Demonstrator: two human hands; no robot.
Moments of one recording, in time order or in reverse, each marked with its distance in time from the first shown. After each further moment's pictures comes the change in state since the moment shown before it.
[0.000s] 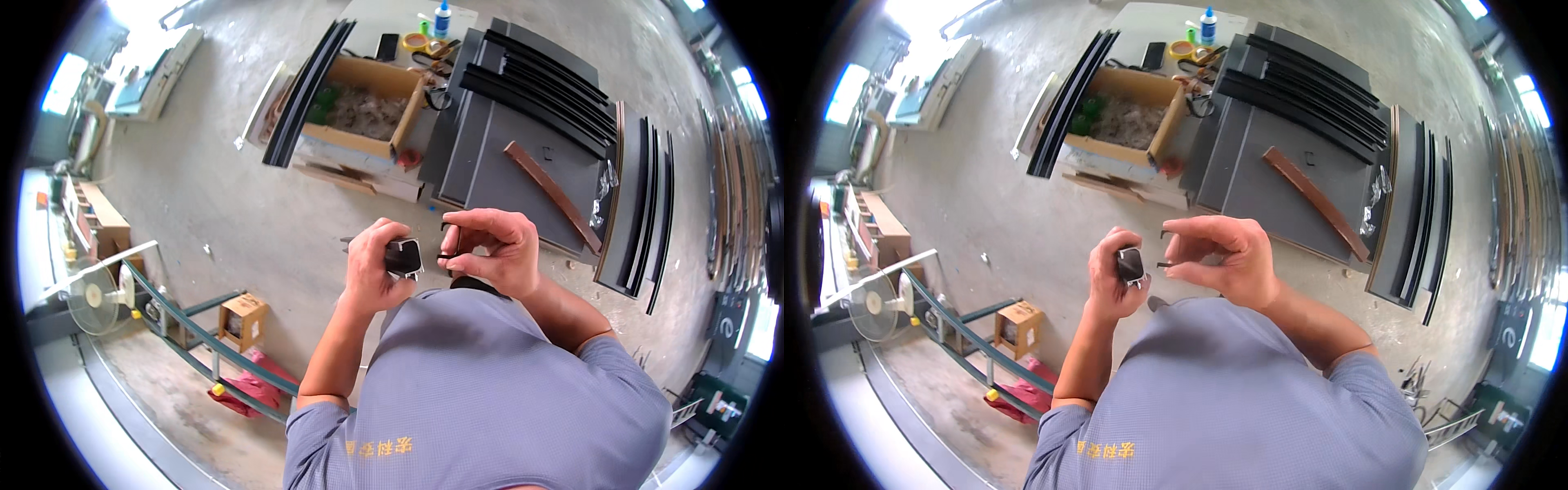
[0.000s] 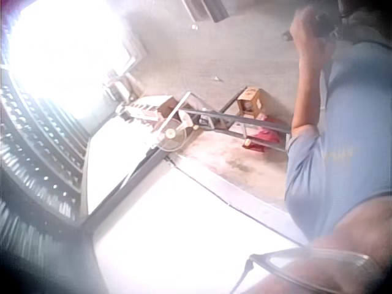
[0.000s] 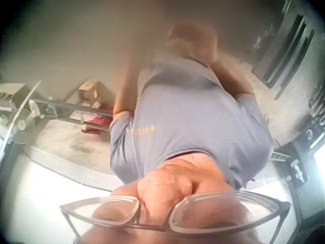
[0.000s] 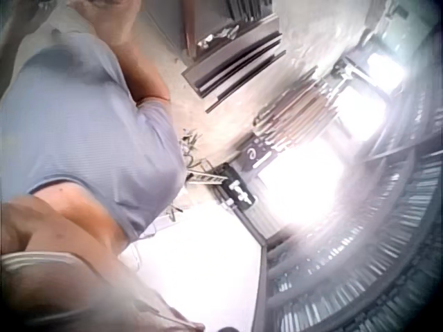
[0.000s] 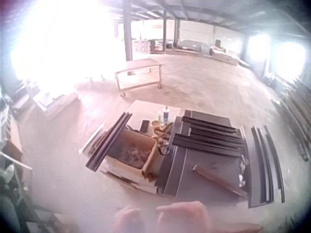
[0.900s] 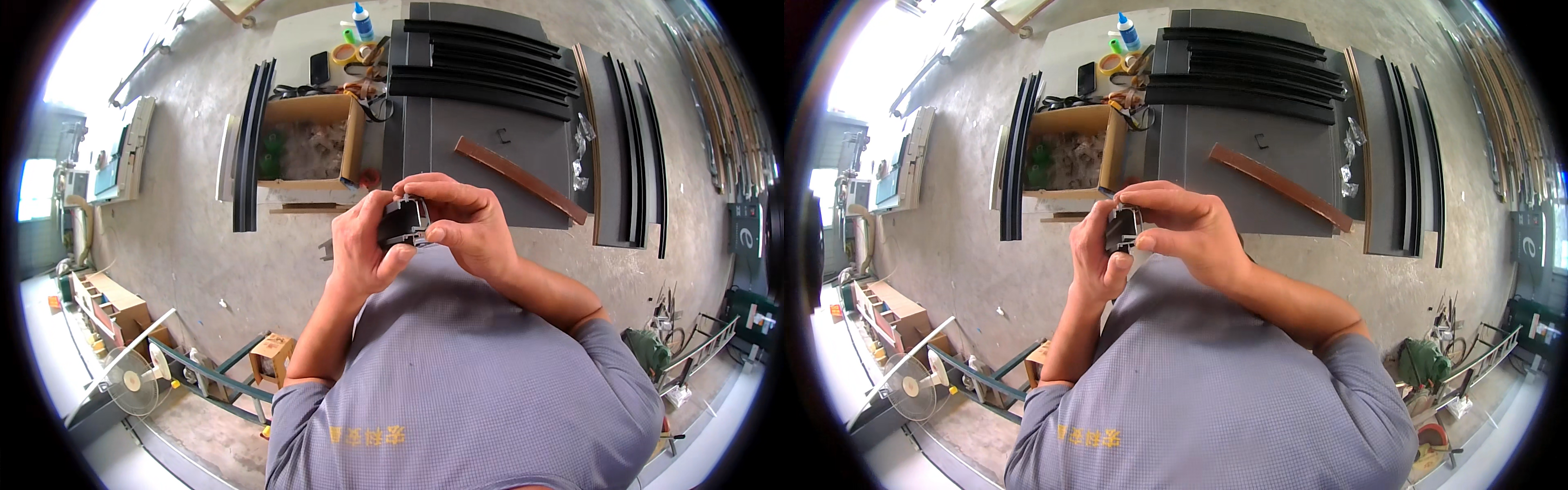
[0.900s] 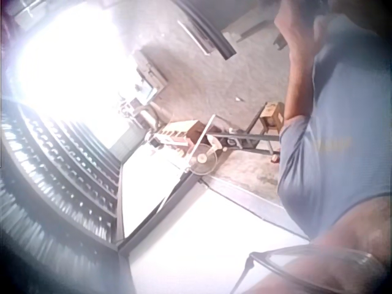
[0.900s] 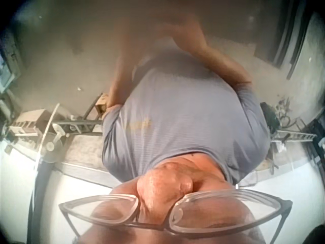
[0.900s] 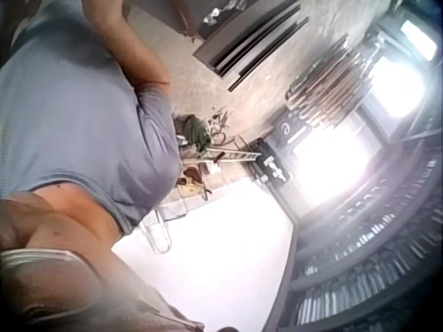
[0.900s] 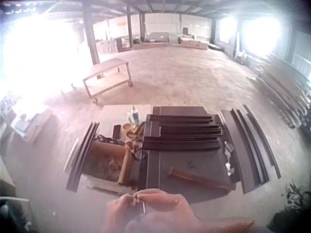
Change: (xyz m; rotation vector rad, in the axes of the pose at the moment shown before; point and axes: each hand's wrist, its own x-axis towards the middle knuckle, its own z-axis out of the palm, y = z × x) left_hand 0.126 0.000 0.060 0.001 -0.302 -0.015; right_hand 0.029 0.009 -0.056 0.434 0.321 -0.071
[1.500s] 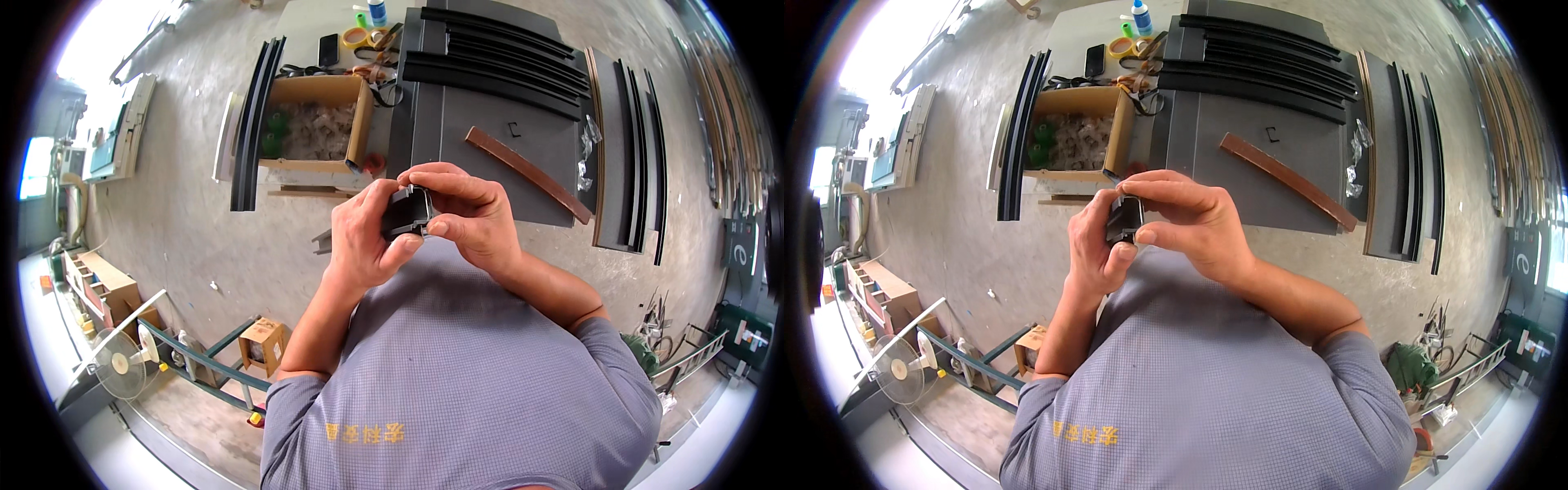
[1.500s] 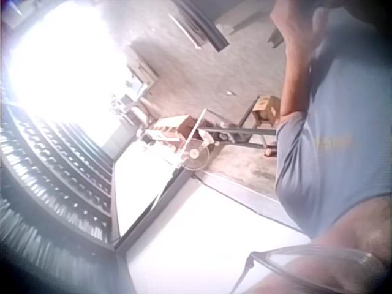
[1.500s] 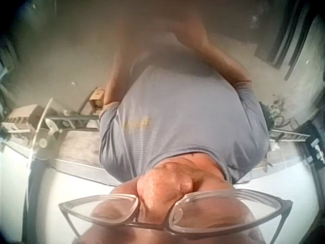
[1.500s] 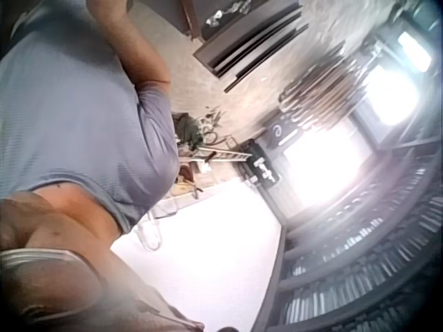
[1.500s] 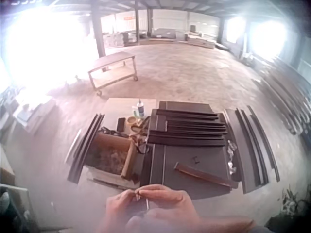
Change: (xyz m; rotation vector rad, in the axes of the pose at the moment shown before) left_hand -0.014 -0.002 -0.014 0.033 0.003 -0.020; right_hand 0.002 0.012 0.010 -0.060 -0.047 -0.003
